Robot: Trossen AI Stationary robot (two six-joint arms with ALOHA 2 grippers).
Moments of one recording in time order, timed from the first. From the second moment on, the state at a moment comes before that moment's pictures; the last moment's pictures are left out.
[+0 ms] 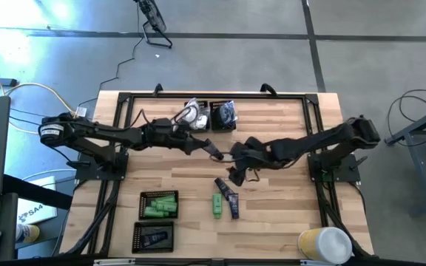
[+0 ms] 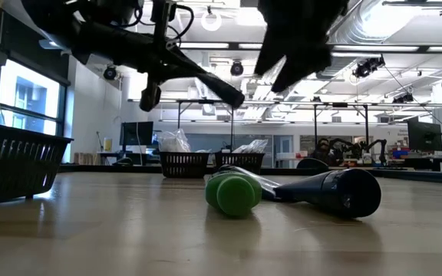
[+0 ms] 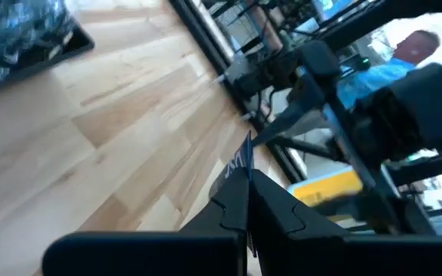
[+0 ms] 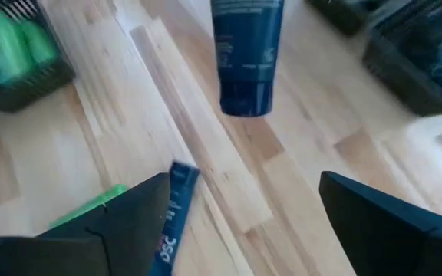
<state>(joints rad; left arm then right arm) 0.15 1.31 0.61 0.49 0.11 -0.92 0.18 1.59 1.19 -0.55 0.31 0.63</state>
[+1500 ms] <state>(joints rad) -0.30 0.67 0.61 -0.16 -0.20 -0.93 0.16 1.40 1.19 -0.52 0.47 0.60</state>
